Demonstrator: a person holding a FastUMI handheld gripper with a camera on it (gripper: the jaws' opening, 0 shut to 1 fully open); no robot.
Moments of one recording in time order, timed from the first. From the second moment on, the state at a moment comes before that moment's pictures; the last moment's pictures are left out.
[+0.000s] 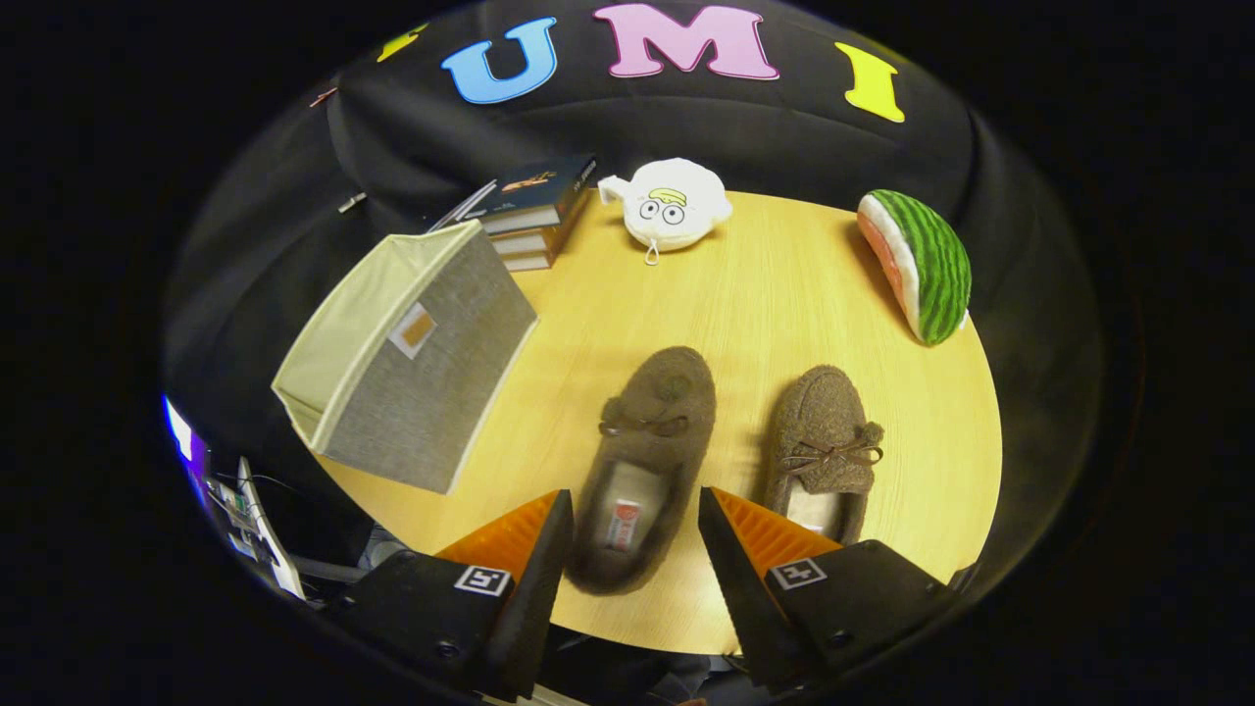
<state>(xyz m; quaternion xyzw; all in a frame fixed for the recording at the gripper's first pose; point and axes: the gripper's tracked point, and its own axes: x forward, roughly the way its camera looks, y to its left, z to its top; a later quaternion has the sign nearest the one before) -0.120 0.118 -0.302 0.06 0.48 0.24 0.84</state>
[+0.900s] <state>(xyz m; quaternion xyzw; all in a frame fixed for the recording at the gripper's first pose) -0.084 0.118 -0.359 0.07 0.55 0.12 0.83</state>
